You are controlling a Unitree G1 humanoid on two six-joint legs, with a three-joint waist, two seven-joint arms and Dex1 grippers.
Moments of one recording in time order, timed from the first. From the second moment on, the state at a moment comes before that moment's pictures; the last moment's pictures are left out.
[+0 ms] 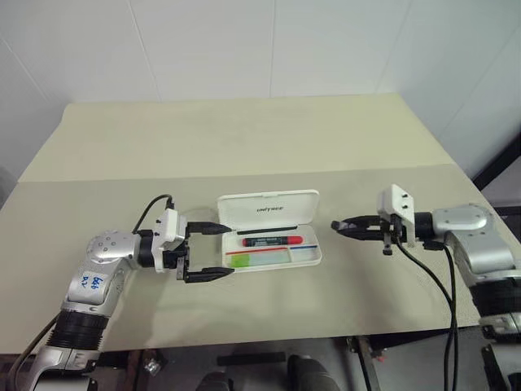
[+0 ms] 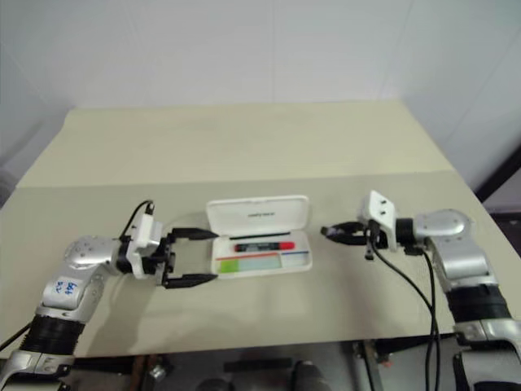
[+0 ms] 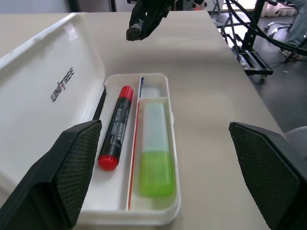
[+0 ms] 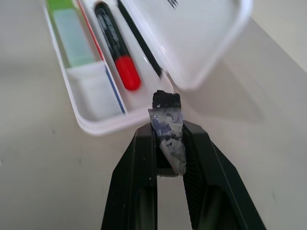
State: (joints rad) left arm -0.37 0.65 0.02 0.04 -0.44 0.10 -1.23; right arm -0.62 -0.77 0.08 0.33 0.25 0.07 1.36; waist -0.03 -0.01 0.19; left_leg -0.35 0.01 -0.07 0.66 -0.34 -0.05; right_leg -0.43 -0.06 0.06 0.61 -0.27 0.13
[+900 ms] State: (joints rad) left arm -0.30 0.67 0.04 -0.04 -0.44 0.11 -1.15; right arm -0.77 -0.60 0.23 0.52 0.16 -0.08 1.51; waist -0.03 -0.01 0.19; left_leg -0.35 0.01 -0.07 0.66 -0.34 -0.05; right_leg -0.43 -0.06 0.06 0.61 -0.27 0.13
